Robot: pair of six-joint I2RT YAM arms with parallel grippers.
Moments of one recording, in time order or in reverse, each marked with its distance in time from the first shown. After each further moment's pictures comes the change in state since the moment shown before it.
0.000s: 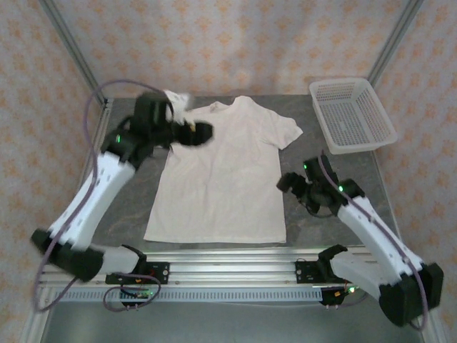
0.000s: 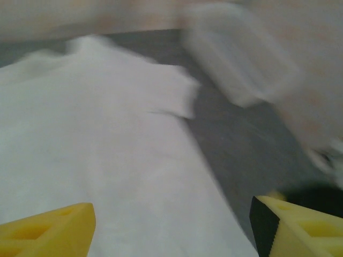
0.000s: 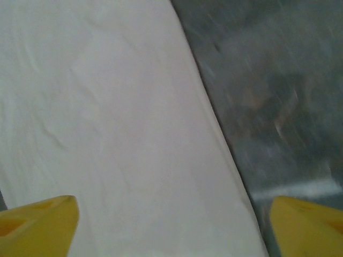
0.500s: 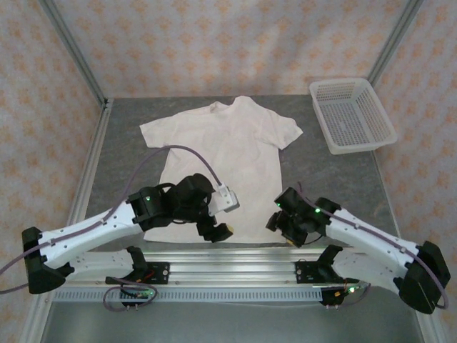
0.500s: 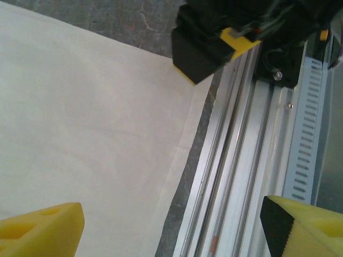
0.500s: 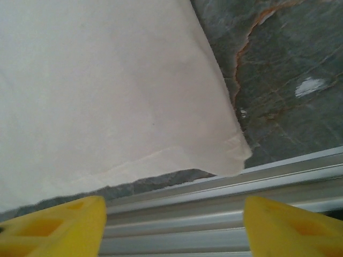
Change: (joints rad) left arm -0.575 -0.195 -0.452 -0.011 -0.147 0.333; right arm 0.401 0.068 -0.177 -0.007 -0.028 0.388
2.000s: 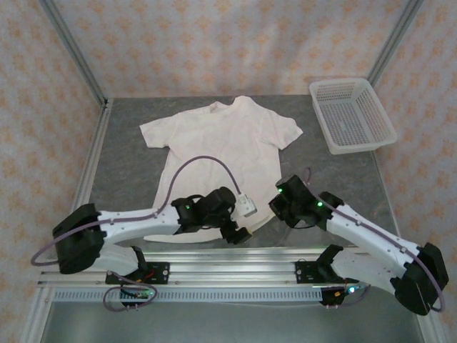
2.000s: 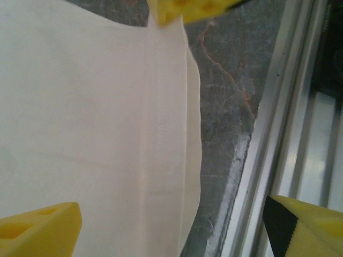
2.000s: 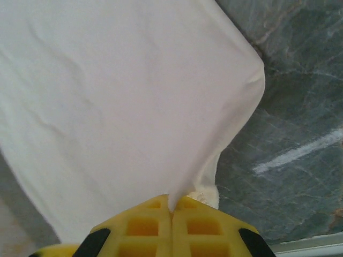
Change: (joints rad) left arm -0.012 0.314 -0.241 0.566 -0.023 -0.085; right arm -0.089 -0.019 0.061 0.196 0.135 0.185
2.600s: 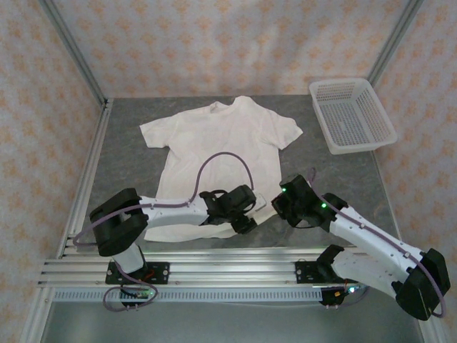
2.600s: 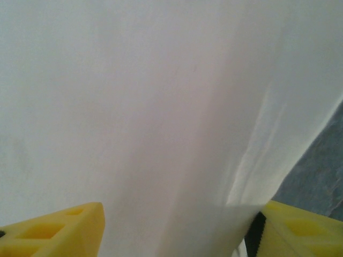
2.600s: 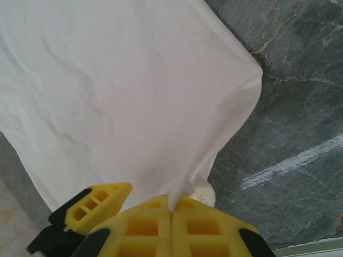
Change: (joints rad) left arm 0.003 0.266 0.166 -0.096 -0.176 -0.048; right arm -0.020 -0.023 -0.010 0.003 0.000 0.011
